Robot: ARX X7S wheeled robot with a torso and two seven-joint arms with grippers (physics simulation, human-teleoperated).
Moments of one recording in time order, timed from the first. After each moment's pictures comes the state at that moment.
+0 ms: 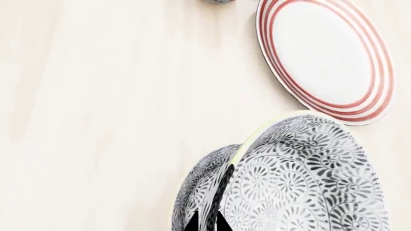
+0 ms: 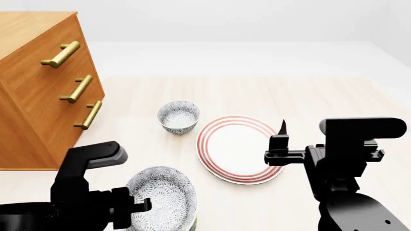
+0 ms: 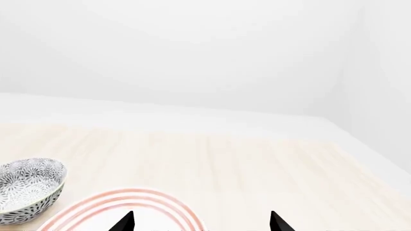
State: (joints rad) left arm -0.51 -0.81 0.27 0.47 -2.28 -0.92 -1.34; right arm 0.41 0.26 0.02 -0.82 0.37 1.25 0.32
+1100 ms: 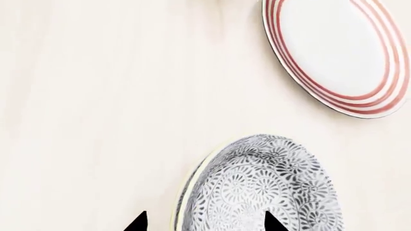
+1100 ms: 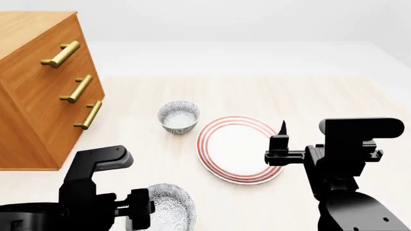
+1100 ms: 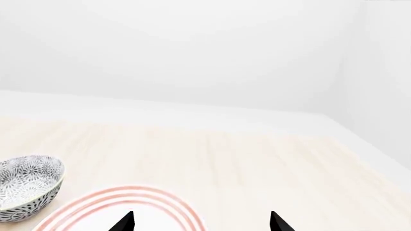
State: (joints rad) left arm -0.52 -0.80 0.32 0.43 -2.22 -0.93 -1.29; right arm 0.40 0.27 0.01 -0.79 0.39 1.23 0.33
